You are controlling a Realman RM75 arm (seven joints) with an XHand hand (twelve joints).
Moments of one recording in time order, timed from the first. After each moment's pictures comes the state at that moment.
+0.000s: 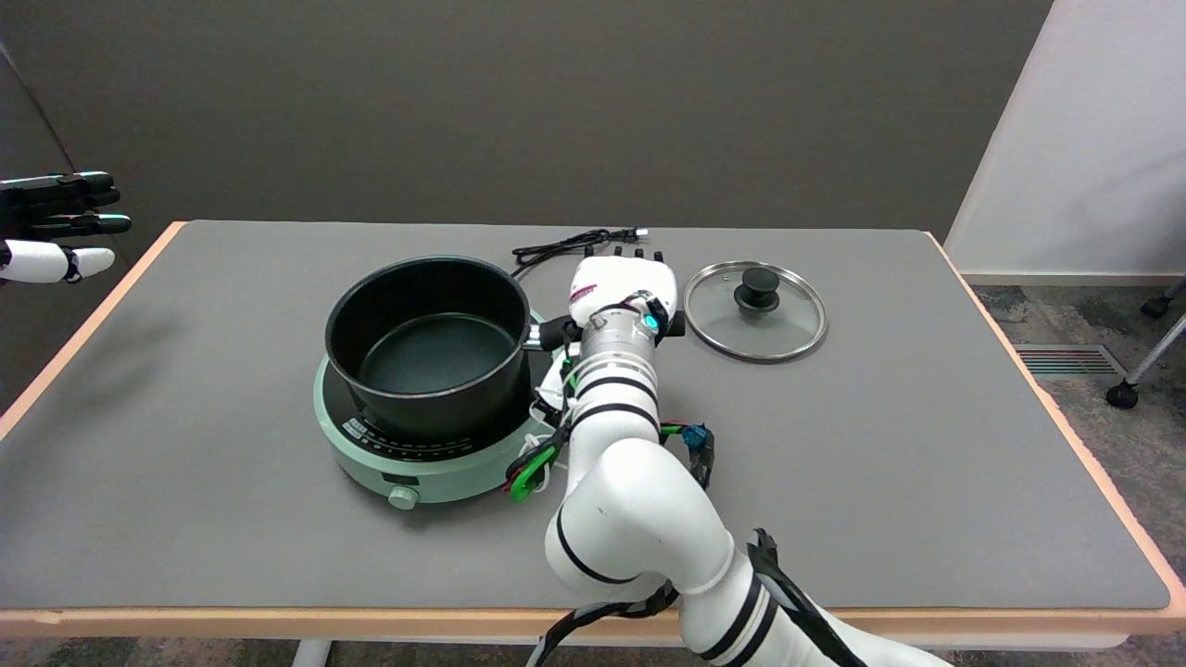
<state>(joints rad) 0.34 -1.74 -2.25 1.57 1.97 1.24 -2.03</state>
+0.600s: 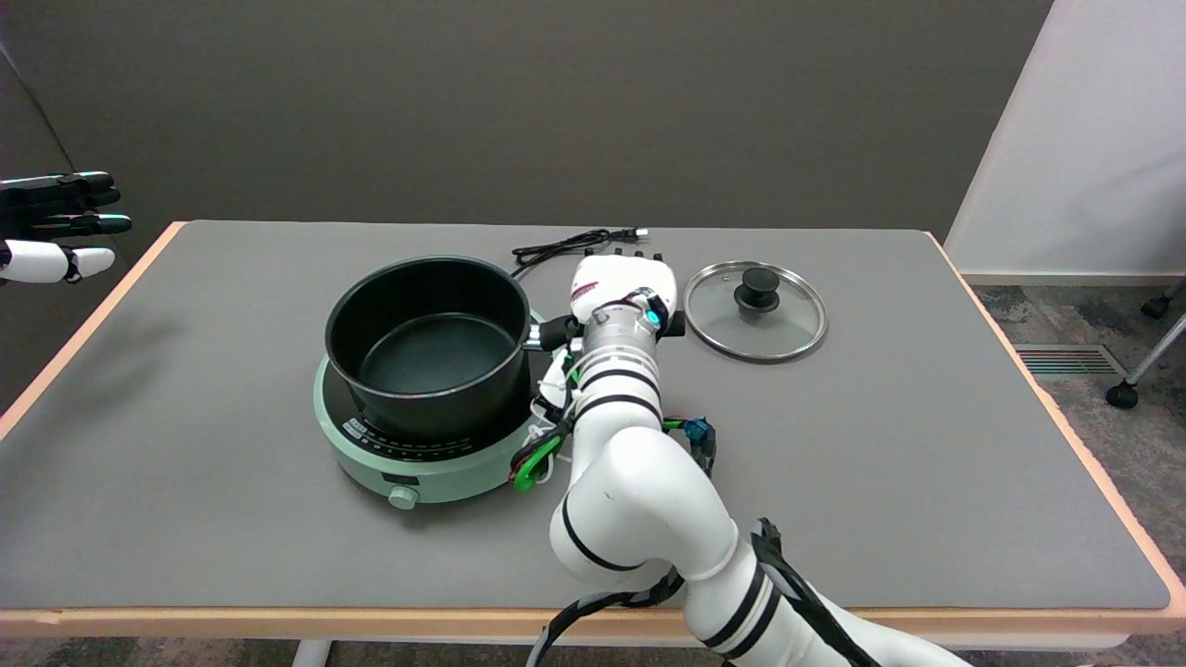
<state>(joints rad) 0.36 -1.72 -2.24 1.58 2.02 1.24 -2.03</state>
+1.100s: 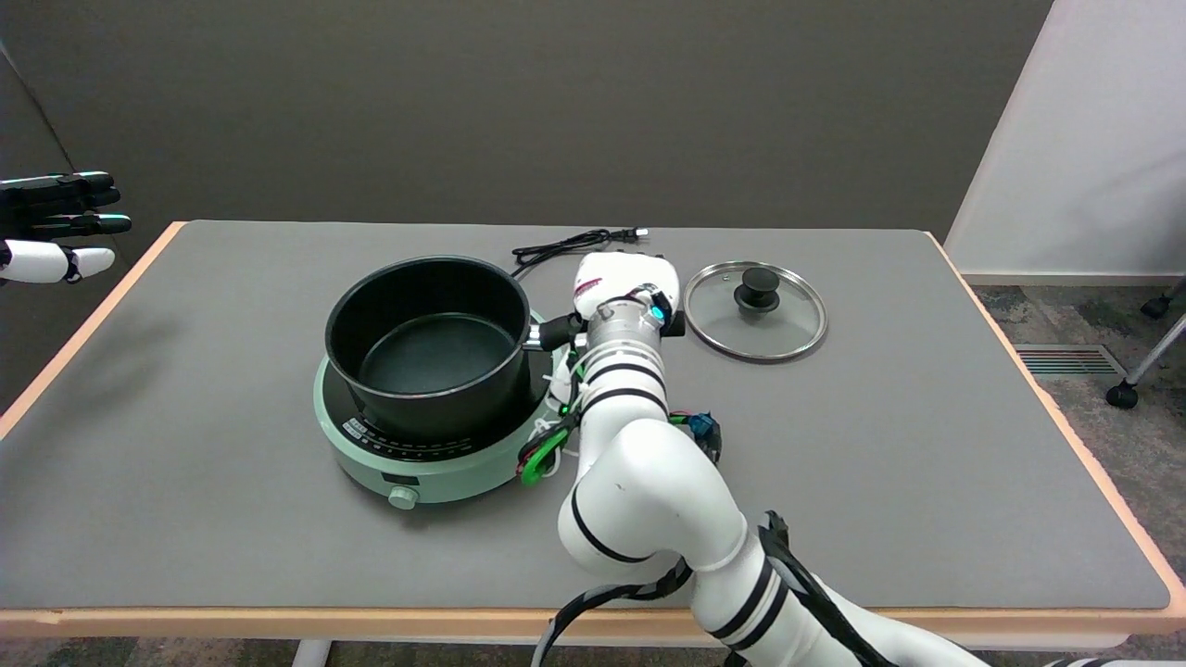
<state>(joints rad) 0.37 -1.70 -2.24 1.59 2.06 1.24 -2.03</state>
